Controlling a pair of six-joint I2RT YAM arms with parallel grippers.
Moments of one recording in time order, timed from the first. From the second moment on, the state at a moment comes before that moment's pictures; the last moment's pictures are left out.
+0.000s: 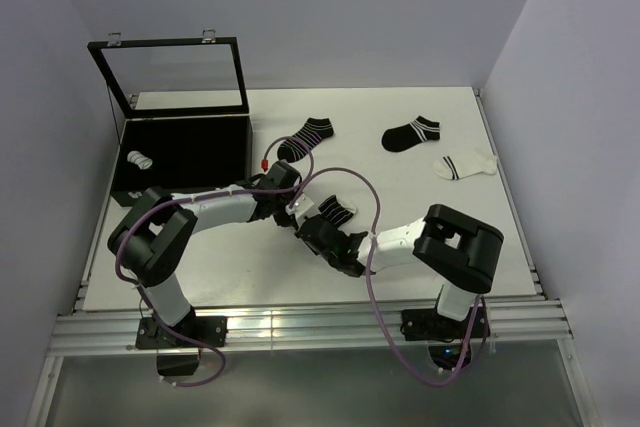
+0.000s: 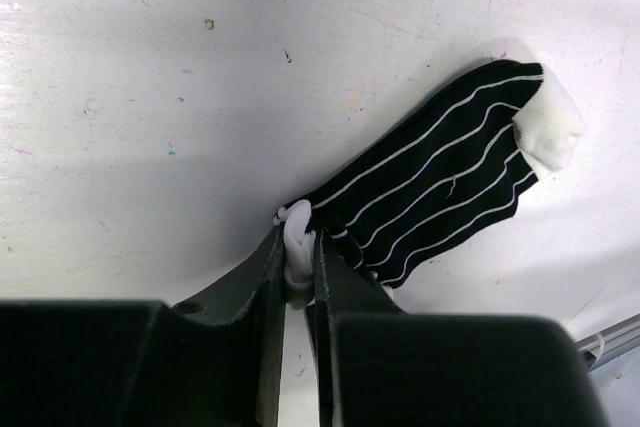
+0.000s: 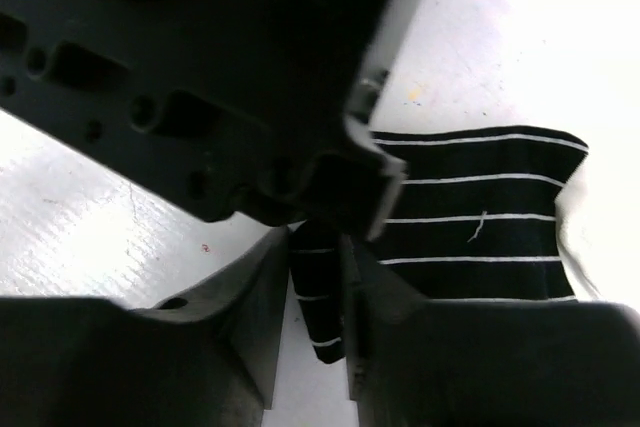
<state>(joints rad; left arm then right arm) -0.71 1.73 0.95 -0.21 0.03 -0.98 1.09 1.70 0.67 0.36 0.46 0.08</state>
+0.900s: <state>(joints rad) -0.62 1.82 1.07 -0.20 0.24 -0.82 1.02 1.57 0.47 0.53 0.29 0.20</state>
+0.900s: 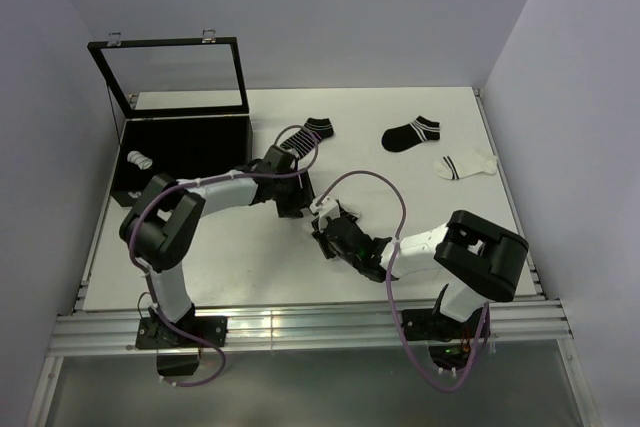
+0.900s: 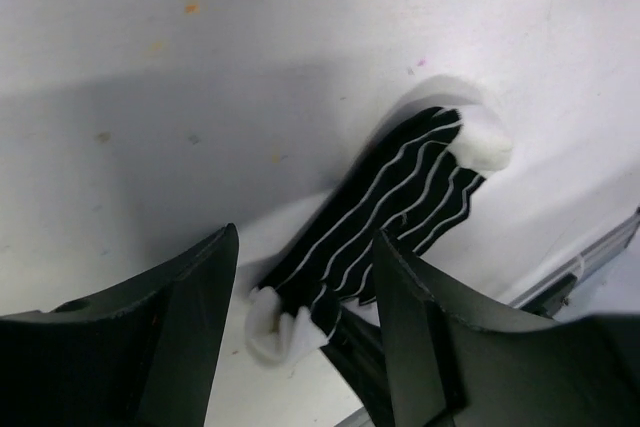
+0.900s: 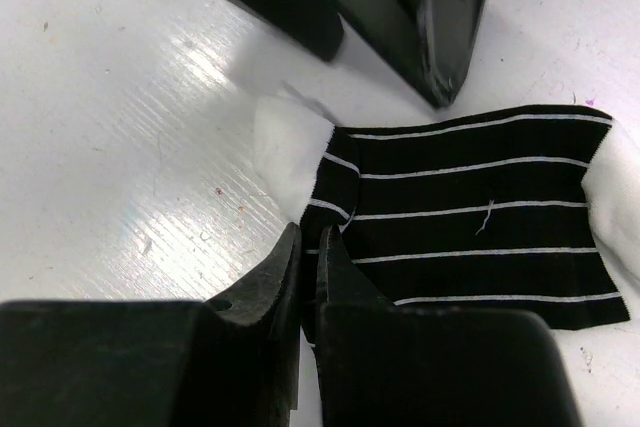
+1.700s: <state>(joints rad) -0.69 1.97 1.18 -0.15 0.33 -0.76 1.02 1.57 0.47 0.52 0.29 0.20</state>
